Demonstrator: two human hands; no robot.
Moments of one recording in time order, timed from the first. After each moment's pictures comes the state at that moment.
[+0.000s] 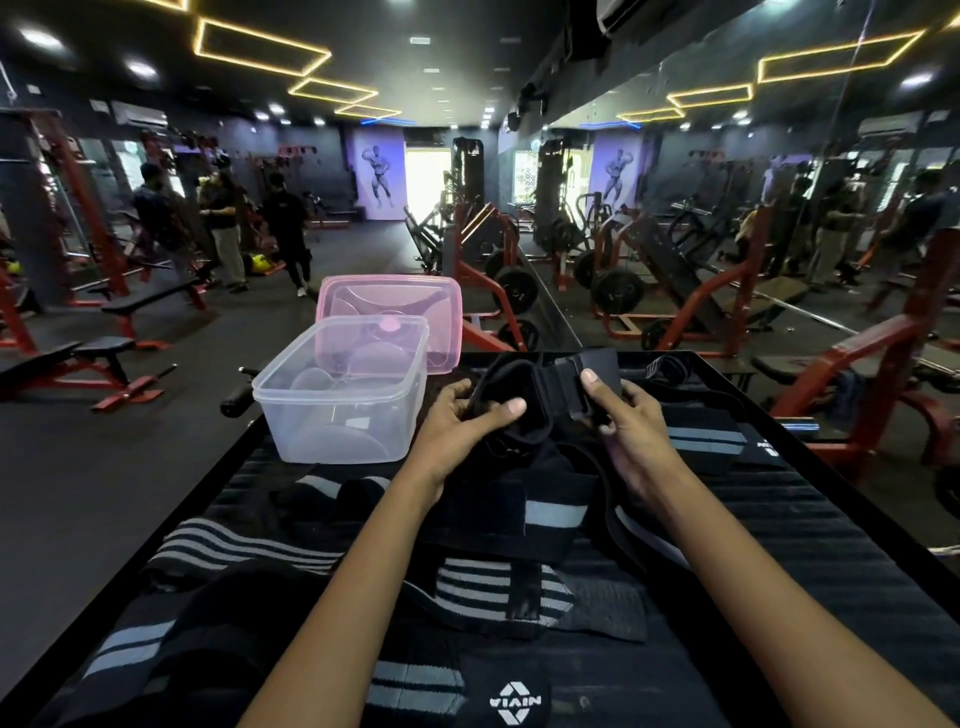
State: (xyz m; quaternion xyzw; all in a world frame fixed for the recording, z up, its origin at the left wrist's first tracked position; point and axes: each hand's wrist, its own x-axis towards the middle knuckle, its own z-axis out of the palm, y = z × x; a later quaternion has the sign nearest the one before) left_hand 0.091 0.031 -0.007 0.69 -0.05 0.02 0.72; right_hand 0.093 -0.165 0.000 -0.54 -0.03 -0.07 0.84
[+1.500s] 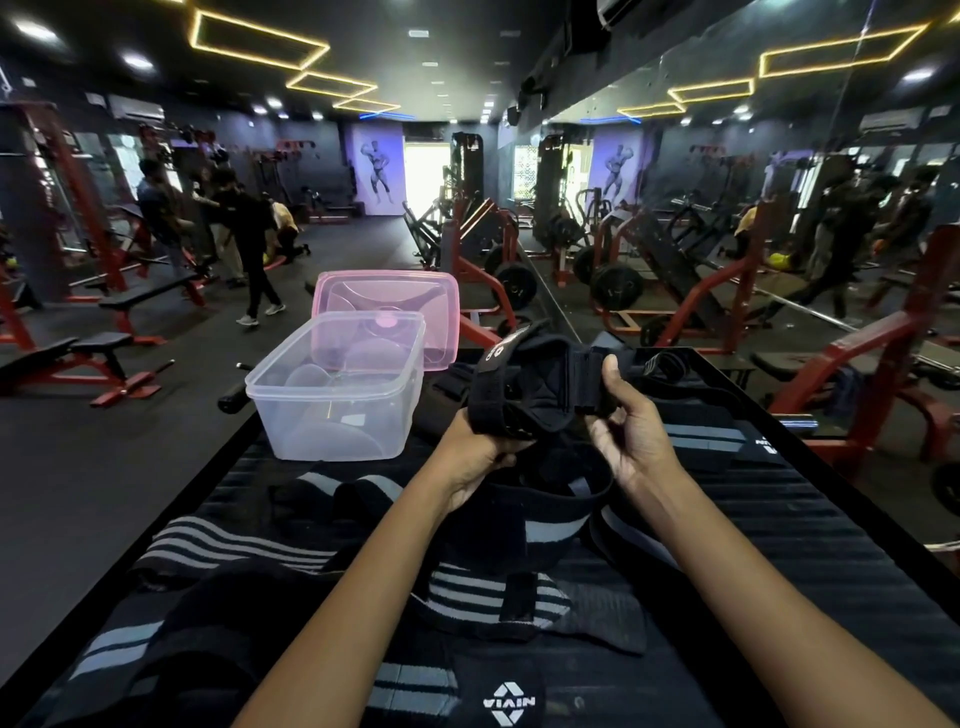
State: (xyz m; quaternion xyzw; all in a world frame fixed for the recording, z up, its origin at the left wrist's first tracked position) left_hand 0.088 0.007 -0.011 0.64 -0.07 -0.07 0.76; right_hand 0.090 -0.155 0.005 -0.32 -0.05 0.01 0.95
